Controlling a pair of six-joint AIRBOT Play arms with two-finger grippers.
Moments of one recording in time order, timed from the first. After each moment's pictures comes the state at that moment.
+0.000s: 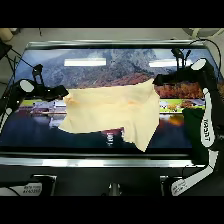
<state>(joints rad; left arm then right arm) 0.04 -1.49 1.27 1.19 -0.92 -1.56 -0.15 -1.81 1.78 -1.00 1.18 1.01</state>
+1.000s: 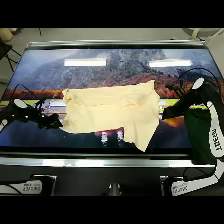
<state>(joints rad) 0.22 -1.49 0.96 1.08 -1.24 -1.33 -0.20 -1.67 1.39 -1.27 1.52 0.92</state>
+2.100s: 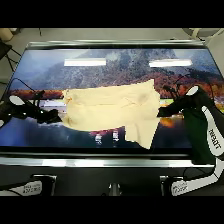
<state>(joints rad) 0.19 -1.38 1.00 1.04 -1.20 -1.31 -0.20 -1.67 1.29 -1.09 1.27 0.88</state>
